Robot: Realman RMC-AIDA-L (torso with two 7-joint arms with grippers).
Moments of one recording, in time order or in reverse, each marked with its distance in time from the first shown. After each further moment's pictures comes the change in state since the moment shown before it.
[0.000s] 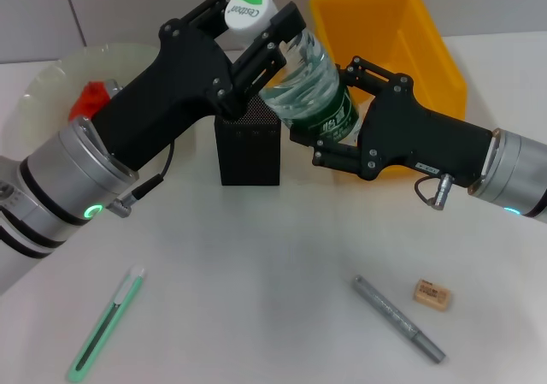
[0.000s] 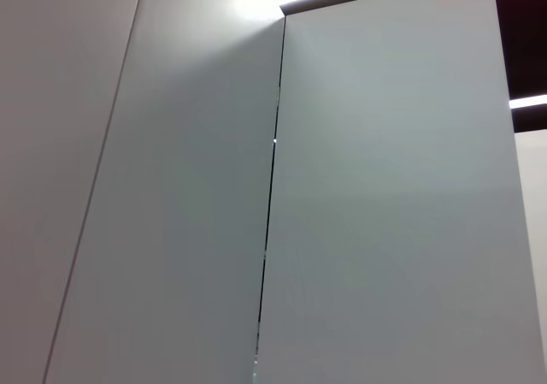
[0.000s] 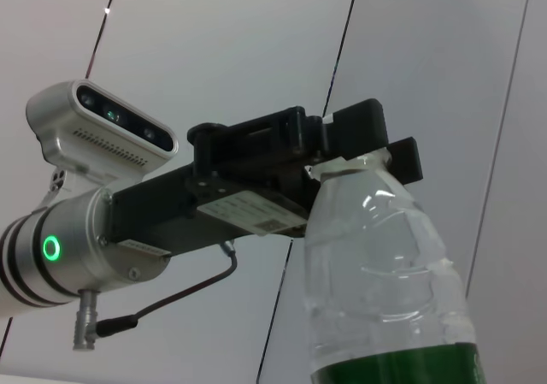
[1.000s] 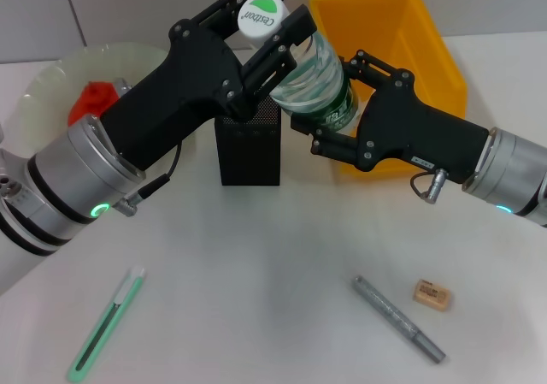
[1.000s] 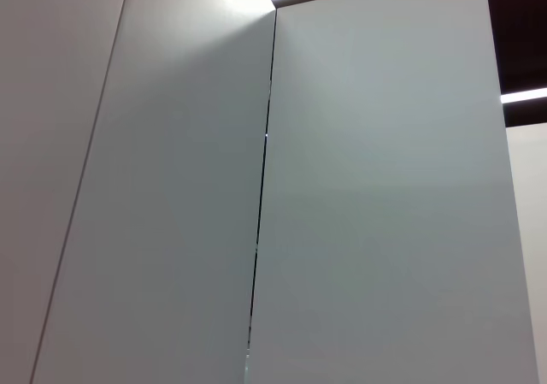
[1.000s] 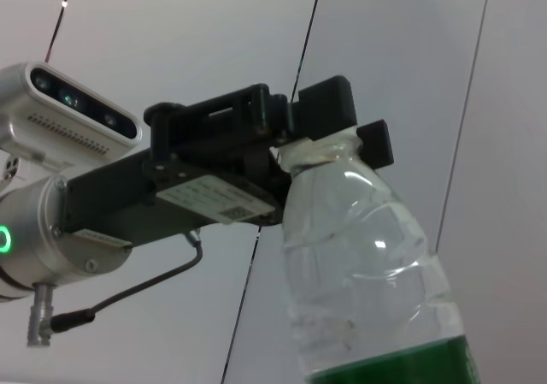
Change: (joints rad) left arm -0.012 0.000 0.013 0.001 0.002 -0.007 0.001; right arm 0.014 0.002 -0.001 0.062 0.057 0.038 -0.050
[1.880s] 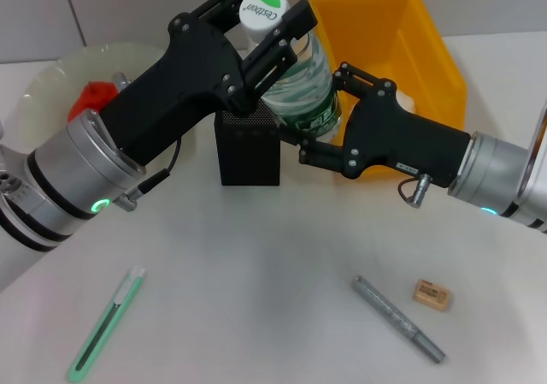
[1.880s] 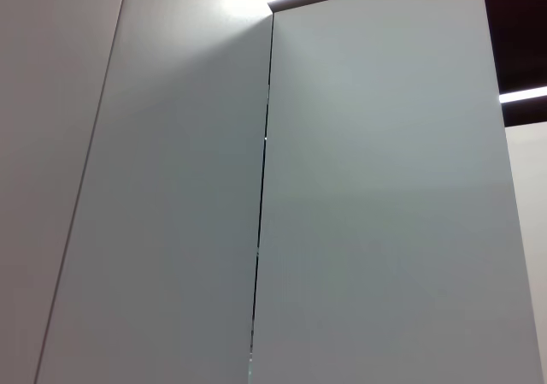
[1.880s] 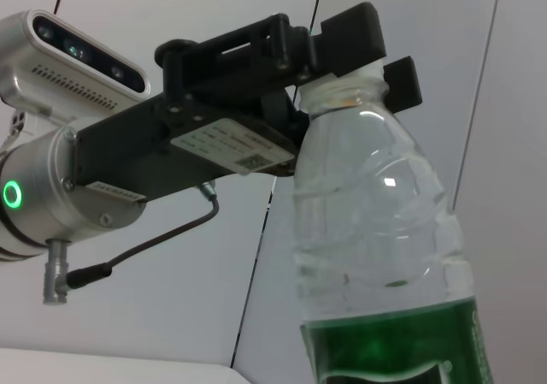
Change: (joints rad) left arm -0.002 0.000 -0.007 0.011 0.001 -0.005 0.011; right arm 0.024 0.001 -0.039 0.026 -0.001 0.061 0.000
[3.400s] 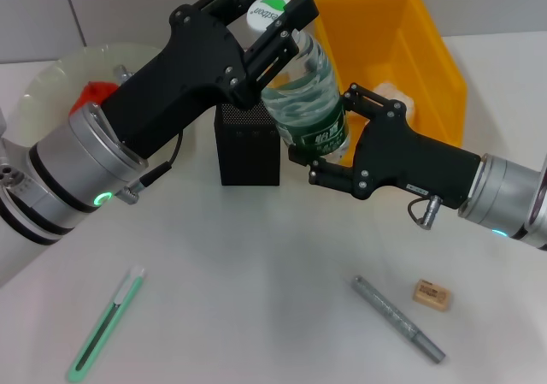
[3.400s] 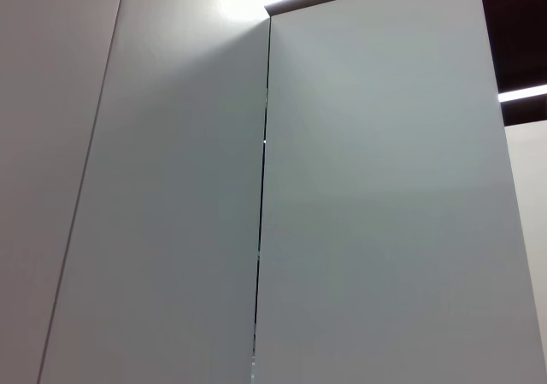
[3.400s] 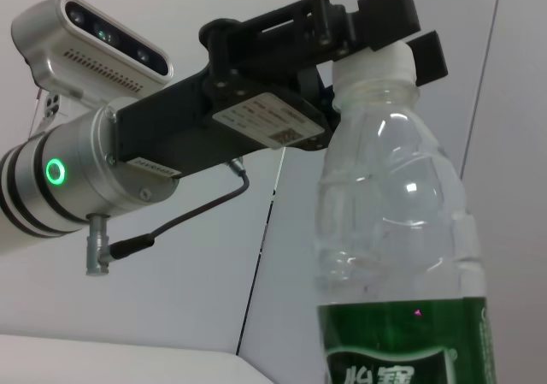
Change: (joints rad) left arm -0.011 0.000 -0.001 0.001 -0.006 -0.008 0.012; right arm -0.043 0.002 -0.009 0.008 0.000 -0.034 -0.034
